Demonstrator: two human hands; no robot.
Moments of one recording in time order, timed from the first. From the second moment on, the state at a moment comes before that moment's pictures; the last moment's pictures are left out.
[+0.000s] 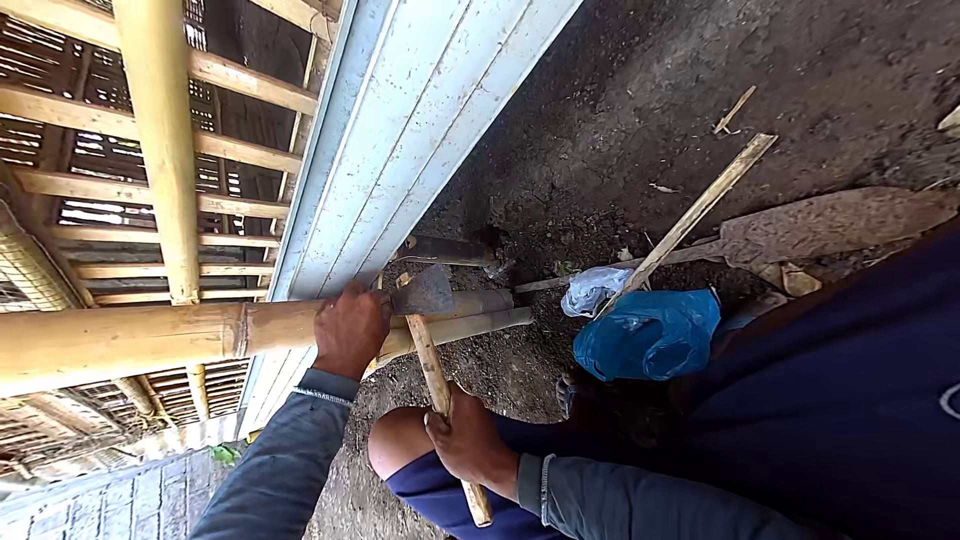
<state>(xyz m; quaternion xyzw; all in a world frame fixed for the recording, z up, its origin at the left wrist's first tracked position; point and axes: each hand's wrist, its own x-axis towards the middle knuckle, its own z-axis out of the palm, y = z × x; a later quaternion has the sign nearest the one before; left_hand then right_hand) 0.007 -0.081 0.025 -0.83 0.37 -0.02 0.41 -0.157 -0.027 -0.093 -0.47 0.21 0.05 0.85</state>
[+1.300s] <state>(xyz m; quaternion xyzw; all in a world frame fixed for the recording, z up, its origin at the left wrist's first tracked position) 0.012 -0.070 0.018 -0.79 0.45 -0.11 0.39 -0.143 -0.020 -0.099 -0.44 0.25 0.01 0.86</state>
